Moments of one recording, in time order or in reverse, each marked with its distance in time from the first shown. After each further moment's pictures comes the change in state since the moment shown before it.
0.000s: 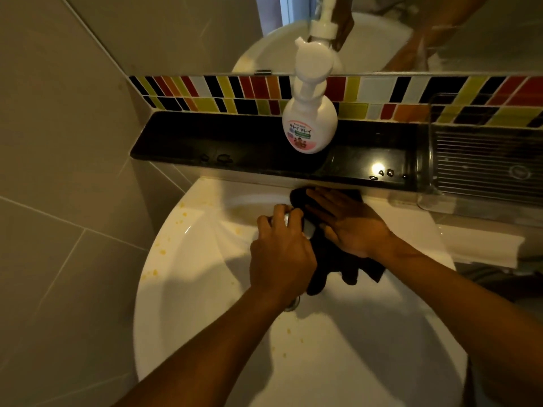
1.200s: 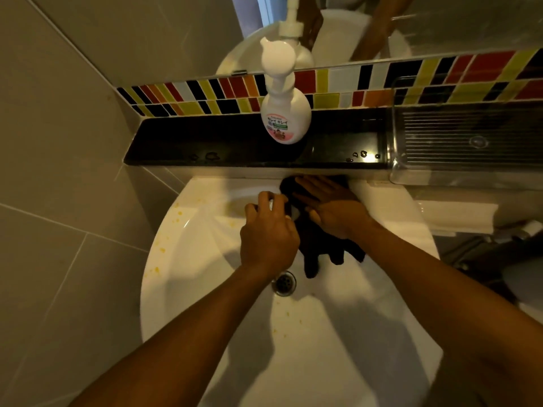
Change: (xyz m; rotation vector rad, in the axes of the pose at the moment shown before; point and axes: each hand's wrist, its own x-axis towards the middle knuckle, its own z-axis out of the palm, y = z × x) left_hand -0.001 -0.002 0.000 0.014 0.020 0.061; right_hand -0.003 -0.011 -0.001 0.005 -0.021 0.108
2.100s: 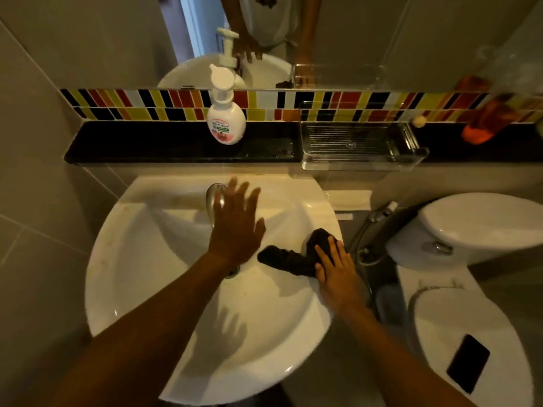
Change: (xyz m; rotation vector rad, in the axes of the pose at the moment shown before) left_hand -0.056 0.010 -0.004 0.063 0.077 0.459; right_hand -0.255 -0.088 0.008 0.382 0.131 0.778
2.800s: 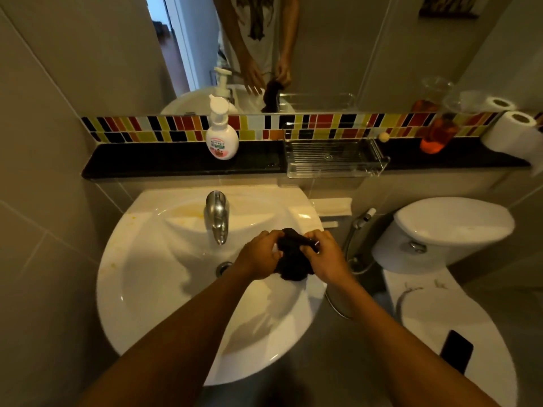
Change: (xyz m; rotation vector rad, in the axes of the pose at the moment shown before) left_hand -0.044 0.063 -0.016 -0.522 -0.438 -0.104; right_hand -0.021 -0.064 -0.091 0.635 0.070 0.109
